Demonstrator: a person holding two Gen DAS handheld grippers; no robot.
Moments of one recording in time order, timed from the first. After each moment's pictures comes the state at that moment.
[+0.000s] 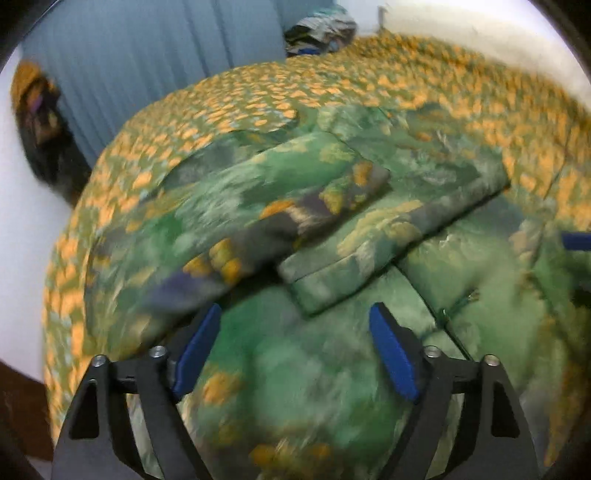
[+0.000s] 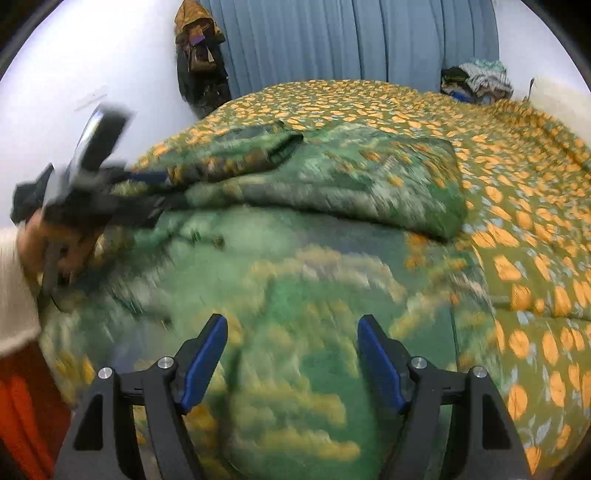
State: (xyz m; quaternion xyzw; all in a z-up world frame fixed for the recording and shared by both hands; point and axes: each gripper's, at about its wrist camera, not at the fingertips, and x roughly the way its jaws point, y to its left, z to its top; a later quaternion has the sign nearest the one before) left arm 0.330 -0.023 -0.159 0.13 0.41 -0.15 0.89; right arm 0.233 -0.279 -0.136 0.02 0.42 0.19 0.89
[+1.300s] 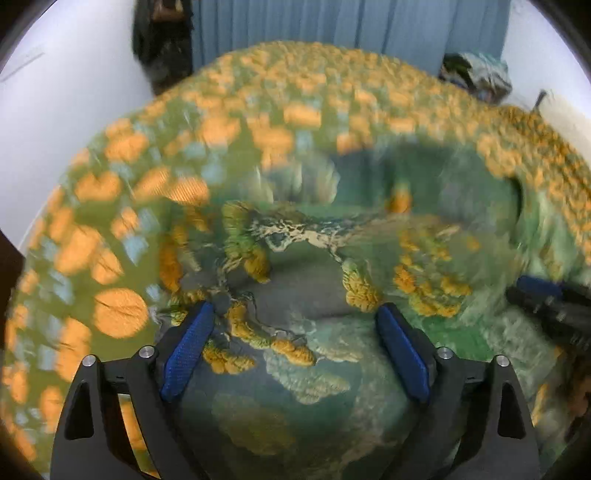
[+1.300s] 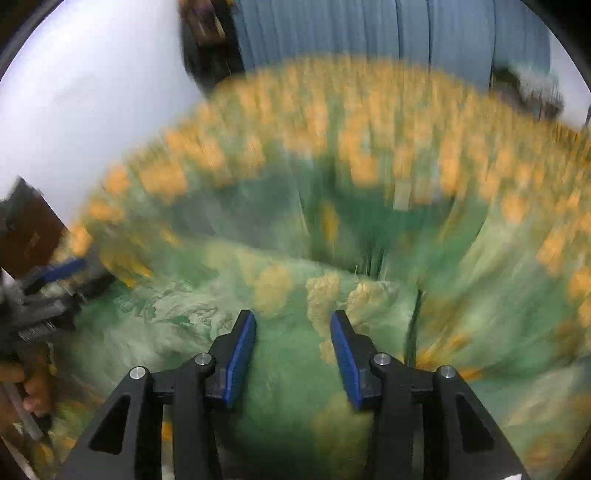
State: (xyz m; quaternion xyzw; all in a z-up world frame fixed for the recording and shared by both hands) left arm 0.484 0.104 -0.243 -0.06 0.44 0.04 0.89; right arm 0.525 -0.111 -0.212 -0.03 0.49 0.20 0.85
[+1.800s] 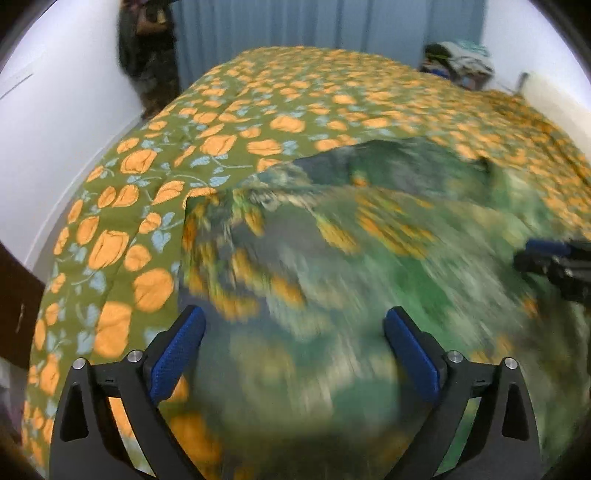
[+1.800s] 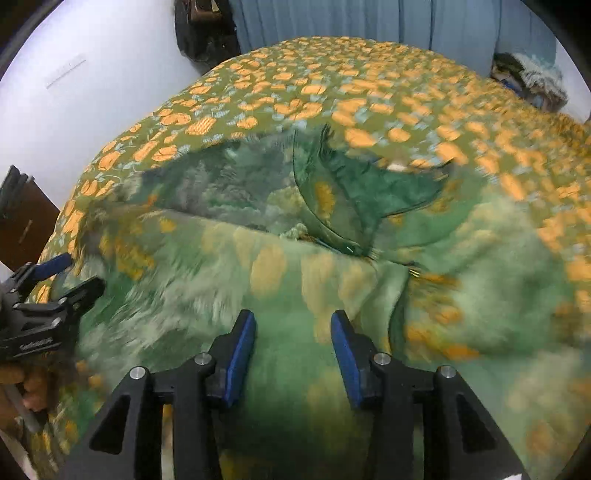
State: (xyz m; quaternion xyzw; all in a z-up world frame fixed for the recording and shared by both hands) left arm 0.435 0.096 -0.195 -0.02 0.45 0.00 0.89; right arm 0.495 -0.115 -0.162 -0.06 0.49 0.19 0.85
